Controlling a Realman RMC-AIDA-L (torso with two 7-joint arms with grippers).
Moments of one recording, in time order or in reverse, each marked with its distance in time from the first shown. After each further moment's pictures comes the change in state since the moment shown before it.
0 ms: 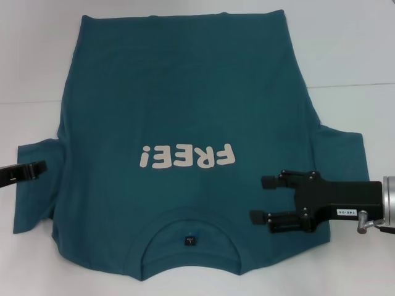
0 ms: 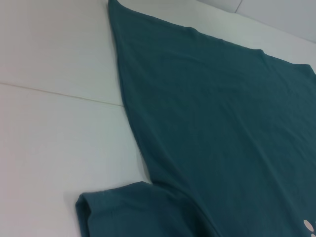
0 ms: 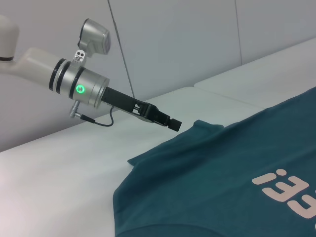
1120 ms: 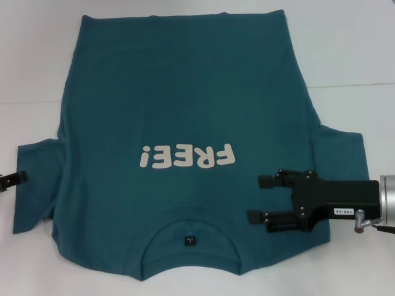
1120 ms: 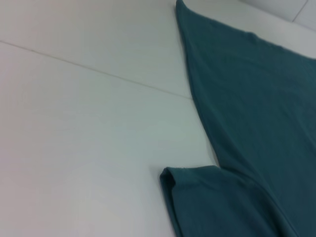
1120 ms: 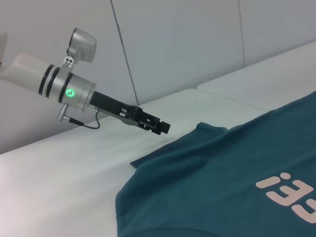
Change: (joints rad) left arm 0.071 -0.008 -0.056 0.076 0.076 -0.009 -0.096; right arm 0.007 0.005 0.000 0.000 0.000 -0.002 0.000
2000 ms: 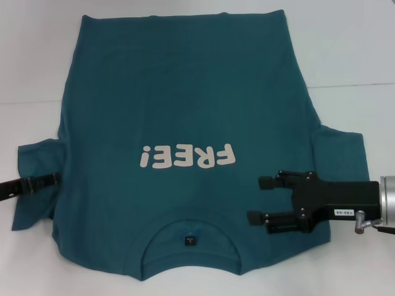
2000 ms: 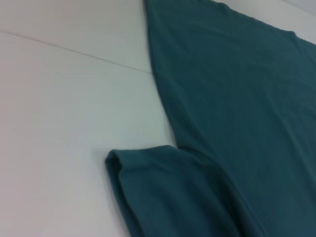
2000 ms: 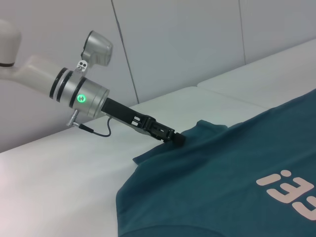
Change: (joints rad) left arm -0.064 -0.011 0.028 -0.080 0.019 -0.017 0.008; right arm 0.000 0.000 0.000 0.000 -0.006 0.000 0.002
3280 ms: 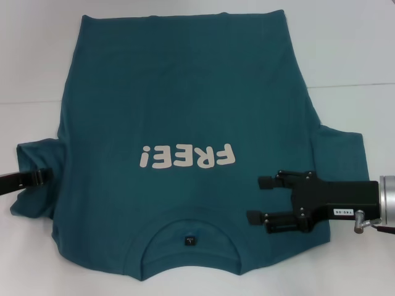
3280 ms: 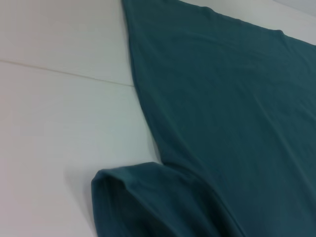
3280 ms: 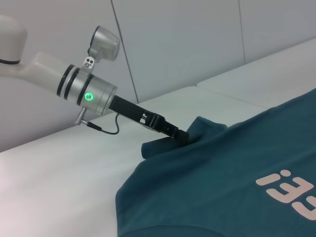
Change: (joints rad) left arm -0.039 -0.008 0.010 -0.022 -0.002 -0.044 0.051; right arm 0.001 0.000 -0.002 0.000 0.000 0.003 0.002
